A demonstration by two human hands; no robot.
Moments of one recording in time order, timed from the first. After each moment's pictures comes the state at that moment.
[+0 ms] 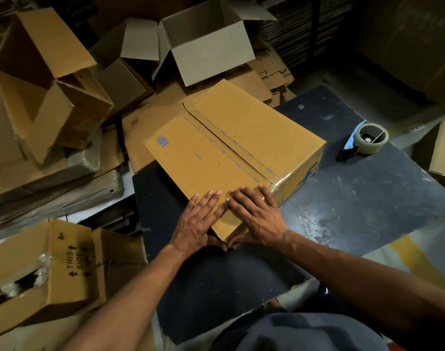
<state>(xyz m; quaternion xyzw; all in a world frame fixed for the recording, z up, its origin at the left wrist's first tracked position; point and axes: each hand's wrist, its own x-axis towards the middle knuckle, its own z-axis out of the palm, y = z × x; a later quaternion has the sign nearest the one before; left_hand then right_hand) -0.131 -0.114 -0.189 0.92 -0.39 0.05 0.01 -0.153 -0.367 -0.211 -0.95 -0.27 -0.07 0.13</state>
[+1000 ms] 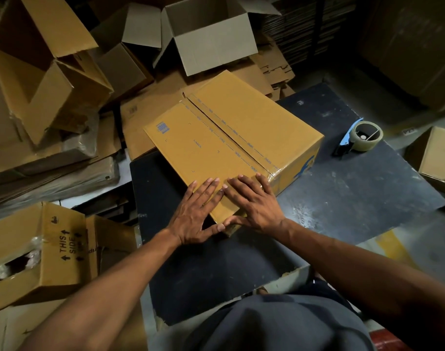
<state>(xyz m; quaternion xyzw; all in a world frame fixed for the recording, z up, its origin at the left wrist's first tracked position) -0.144 -0.119 -0.173 0.92 -0.39 0.02 0.03 -0.154 -0.370 -0.209 -0.94 -0.27 -0.16 0.14</state>
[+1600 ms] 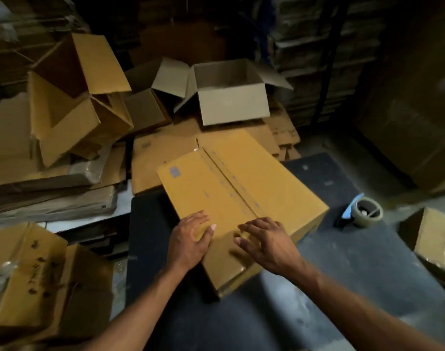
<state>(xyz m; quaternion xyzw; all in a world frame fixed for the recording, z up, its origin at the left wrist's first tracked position) -0.106 -0.143 -0.140 0.92 -0.04 0.14 0.36 -0.107 -0.395 -0.138 -0.94 -0.23 -0.04 0.24</state>
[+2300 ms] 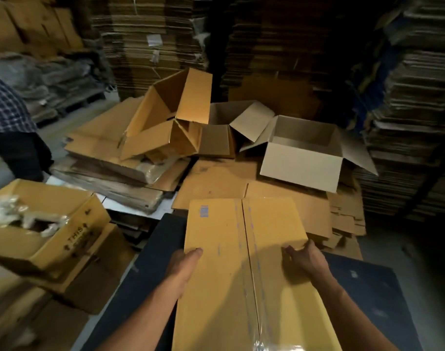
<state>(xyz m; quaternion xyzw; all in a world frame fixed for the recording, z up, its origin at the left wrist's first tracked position) -0.029 -0.158 -0.128 0.62 0.50 0.03 0.60 0.160 -0.446 -0.128 -0.91 0.02 0.22 0.34</state>
